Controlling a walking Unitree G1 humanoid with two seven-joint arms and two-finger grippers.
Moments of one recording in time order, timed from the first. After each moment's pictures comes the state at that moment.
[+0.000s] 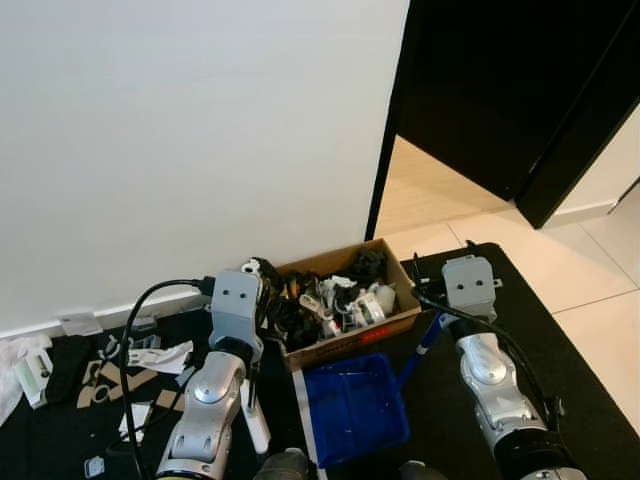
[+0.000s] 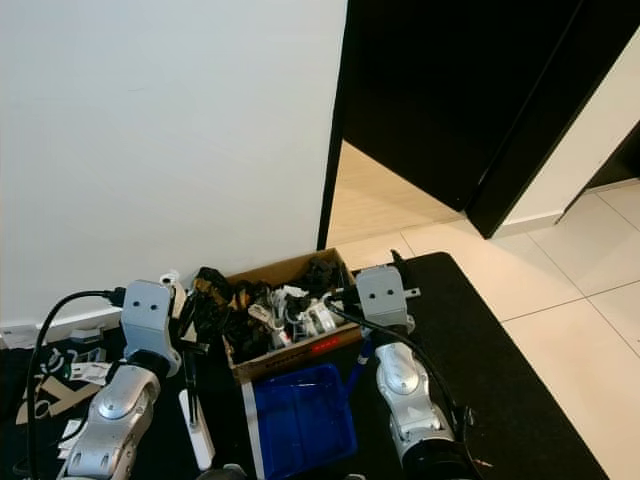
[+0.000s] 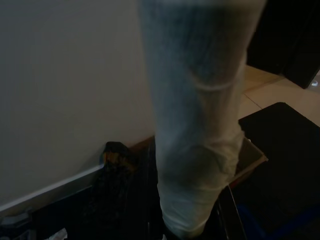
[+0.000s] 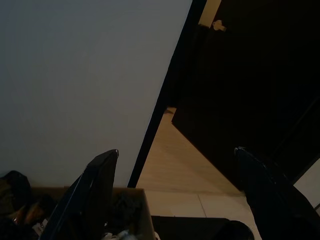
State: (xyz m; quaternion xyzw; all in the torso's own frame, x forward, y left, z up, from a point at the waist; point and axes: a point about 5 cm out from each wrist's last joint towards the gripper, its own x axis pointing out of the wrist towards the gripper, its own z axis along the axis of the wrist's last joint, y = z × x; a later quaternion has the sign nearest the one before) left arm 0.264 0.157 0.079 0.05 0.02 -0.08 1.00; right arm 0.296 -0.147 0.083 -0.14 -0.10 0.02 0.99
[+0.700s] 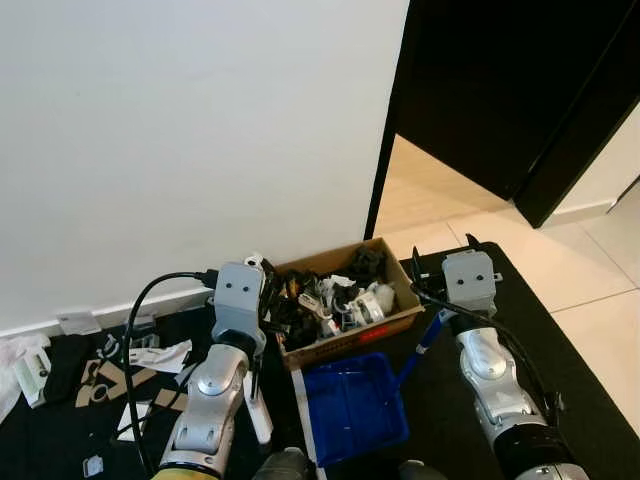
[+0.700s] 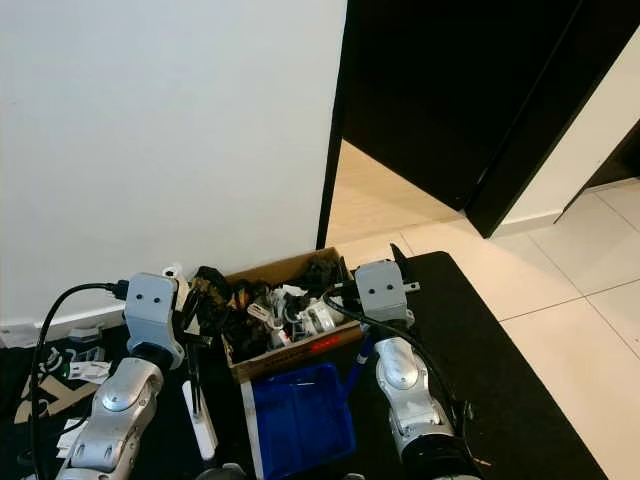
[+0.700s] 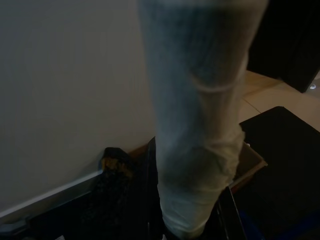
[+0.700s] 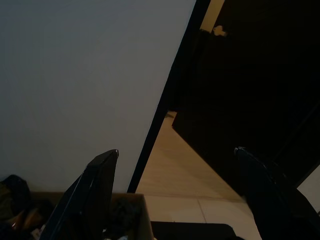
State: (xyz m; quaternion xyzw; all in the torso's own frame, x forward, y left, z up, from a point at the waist) left arm 0.267 0.154 0.081 0.05 0.01 -0.08 1.00; right arm 0.300 -0.146 0.086 -0.14 -0.11 0.03 0.98
